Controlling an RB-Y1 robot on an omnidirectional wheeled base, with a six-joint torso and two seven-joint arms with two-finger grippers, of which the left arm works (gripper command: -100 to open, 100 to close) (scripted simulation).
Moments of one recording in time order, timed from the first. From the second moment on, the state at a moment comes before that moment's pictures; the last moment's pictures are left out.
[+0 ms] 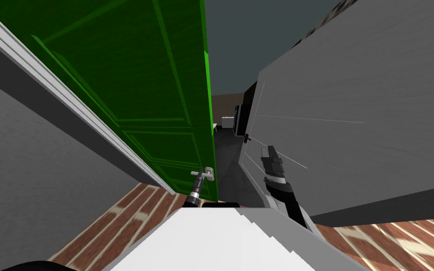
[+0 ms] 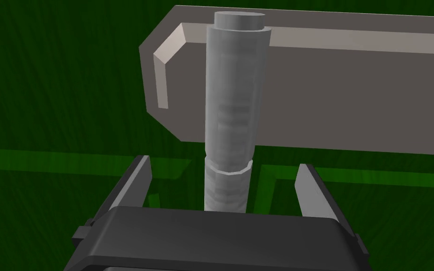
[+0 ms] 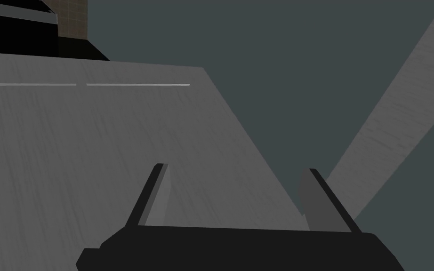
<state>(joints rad) 0.56 0.19 -0.36 -1.75 0.21 -0.40 -0.17</state>
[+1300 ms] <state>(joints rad) 0.53 0.16 -0.31 -1.73 0.22 -0.38 -0.18</state>
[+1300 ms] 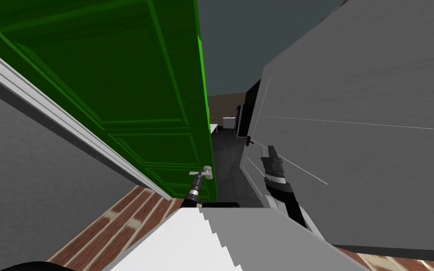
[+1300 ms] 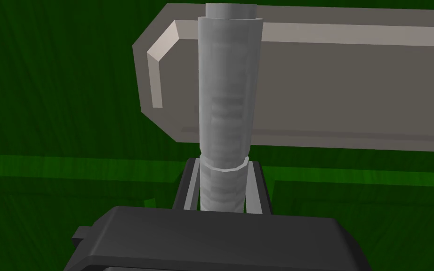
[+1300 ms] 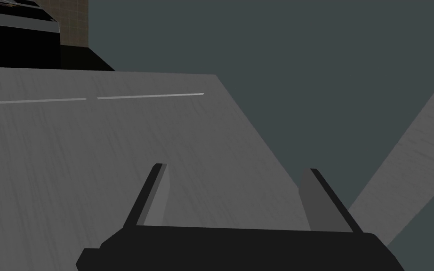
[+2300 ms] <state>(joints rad) 0.48 0.10 -0.21 -1.70 0.23 -0.34 -0.19</state>
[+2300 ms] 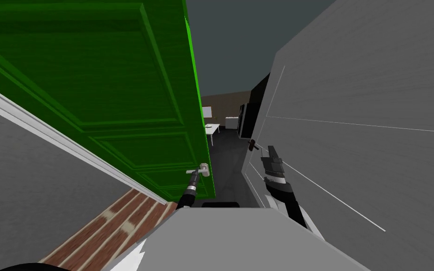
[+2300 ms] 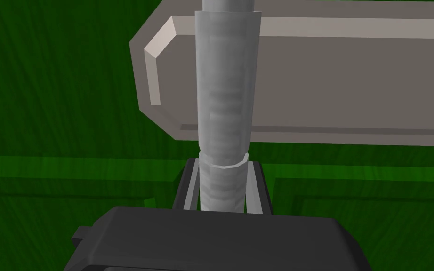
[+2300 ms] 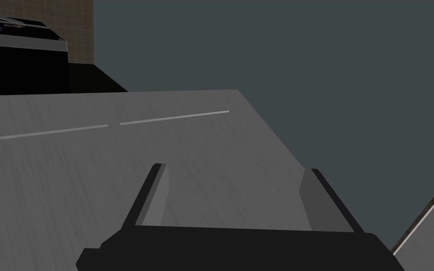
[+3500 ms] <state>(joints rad) 0.41 0.01 -0.04 -1.65 0.24 -0.30 -0.22</state>
